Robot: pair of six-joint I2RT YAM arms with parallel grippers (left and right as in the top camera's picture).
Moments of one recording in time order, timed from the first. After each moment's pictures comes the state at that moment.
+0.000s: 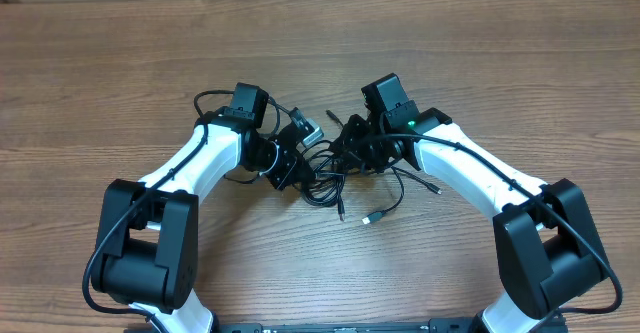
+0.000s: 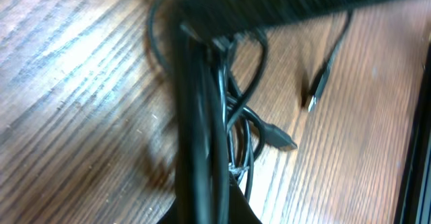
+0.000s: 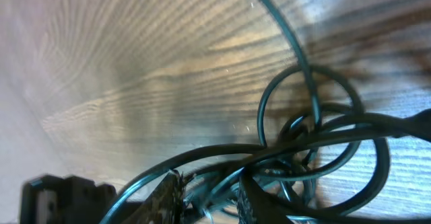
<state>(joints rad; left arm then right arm) -0.25 1.82 1.10 -0.69 0.70 0.58 0.48 1.80 1.18 -0.46 -0.43 1.01</state>
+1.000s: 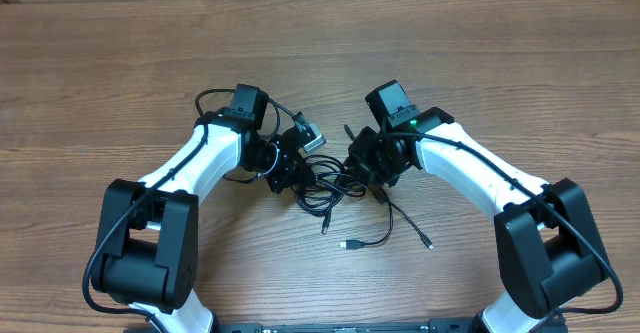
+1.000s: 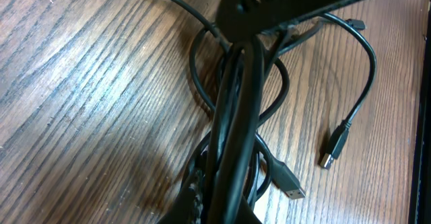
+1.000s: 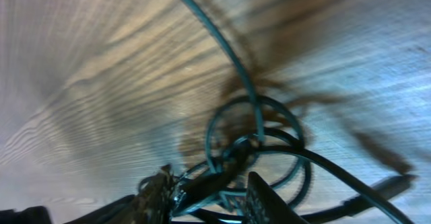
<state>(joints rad) -0.25 1.82 1.10 -0.70 0.71 0.69 0.47 1.80 1.18 -0.69 -0.36 1.06</state>
